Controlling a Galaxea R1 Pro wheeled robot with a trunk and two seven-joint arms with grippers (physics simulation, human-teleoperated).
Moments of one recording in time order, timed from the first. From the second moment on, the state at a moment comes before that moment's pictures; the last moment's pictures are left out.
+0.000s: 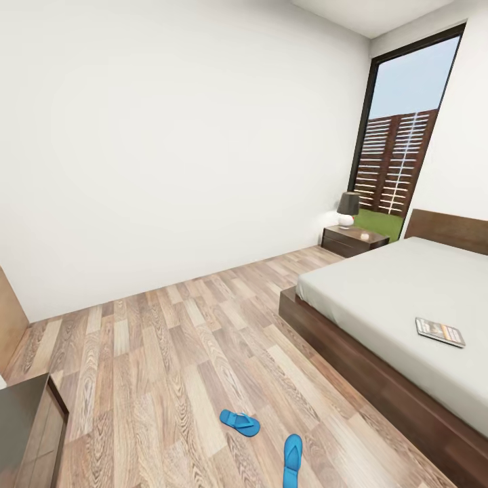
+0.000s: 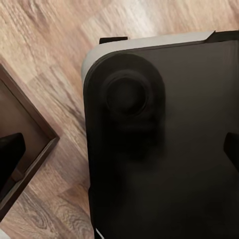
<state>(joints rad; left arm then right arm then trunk) -0.01 0.02 -0.03 -0.01 -0.01 -0.14 -0.01 -0.01 0.03 -0.04 -0.17 -0.01 0.00 -0.05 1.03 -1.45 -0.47</state>
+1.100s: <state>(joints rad) -0.09 0.02 -0.06 -0.16 -0.01 -0.14 0.00 -0.03 0.03 -0.05 -0.29 -0.01 -0.01 -0.07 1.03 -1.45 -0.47</state>
